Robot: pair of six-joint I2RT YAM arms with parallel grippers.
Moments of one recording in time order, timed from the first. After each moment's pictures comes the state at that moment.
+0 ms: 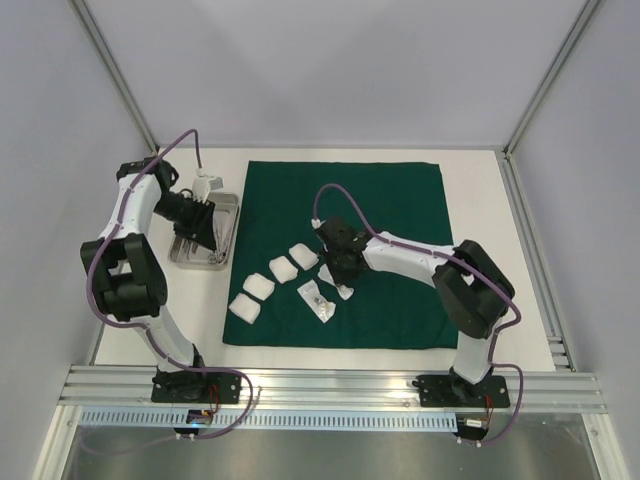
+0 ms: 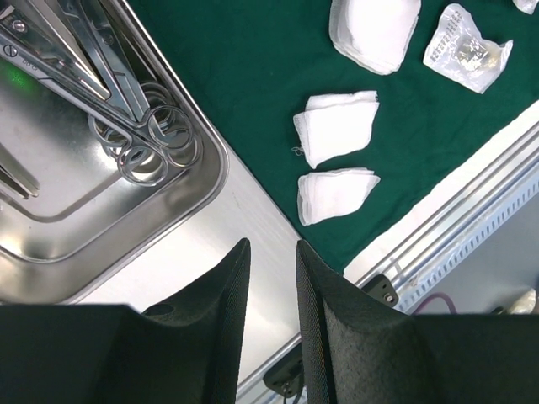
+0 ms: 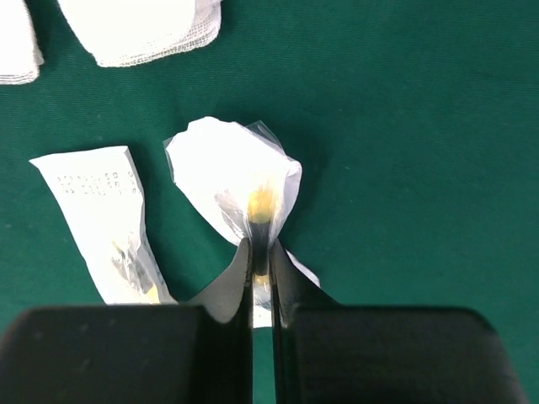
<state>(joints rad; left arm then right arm) 0.18 1.79 1.54 -1.34 0.58 0.66 0.81 1.86 1.23 -0.54 0.06 0.33</state>
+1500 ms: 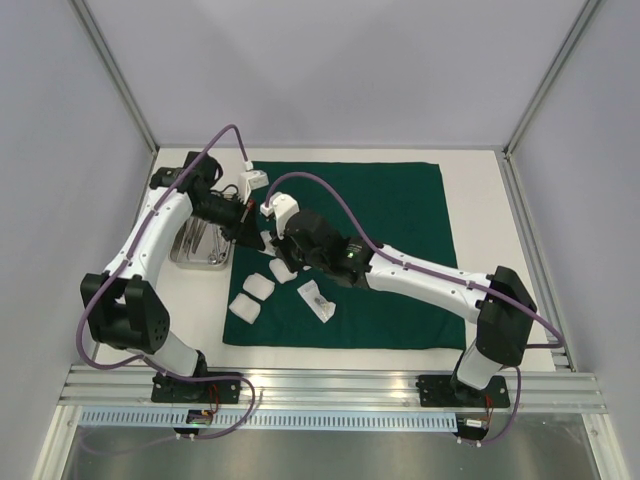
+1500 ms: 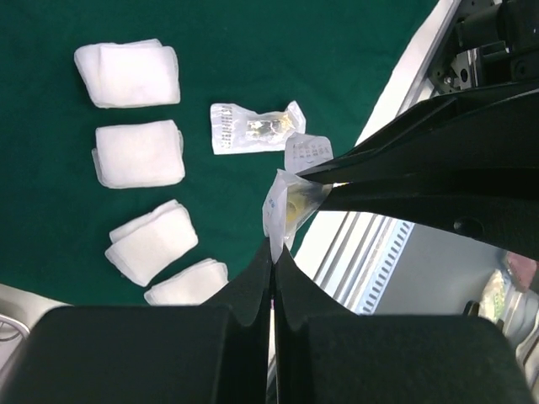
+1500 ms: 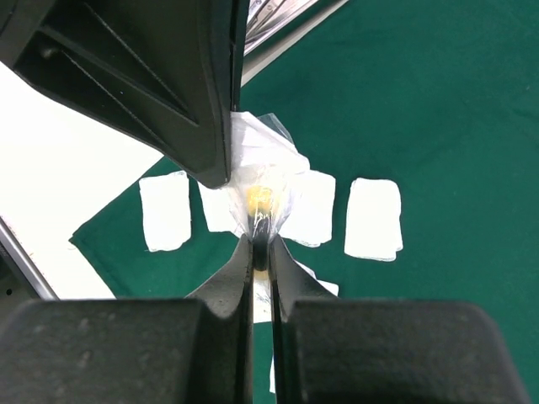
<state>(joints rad) -0.14 1.55 1.46 -1.24 0.87 0.53 1.06 1.66 1.38 -0.26 0.15 0.16</state>
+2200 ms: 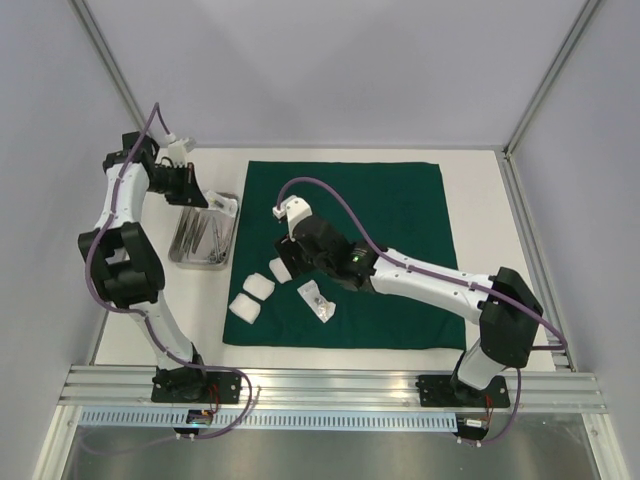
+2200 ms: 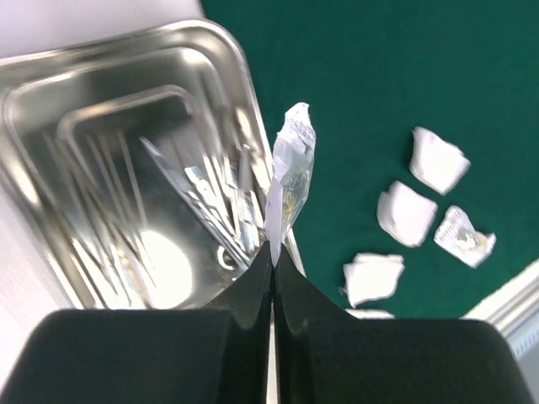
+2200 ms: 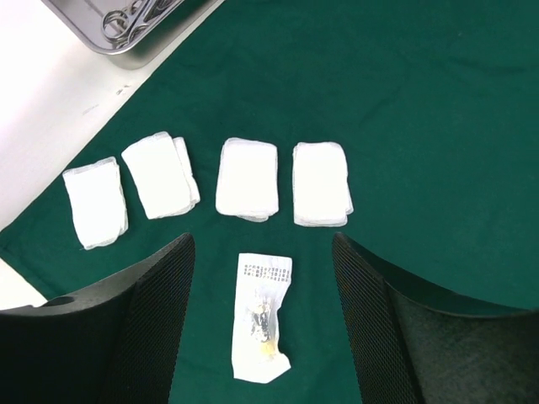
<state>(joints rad) 0.24 1.88 1.70 -1.02 0.69 0.36 1.04 1.64 1.29 -0.26 0.28 0.17</state>
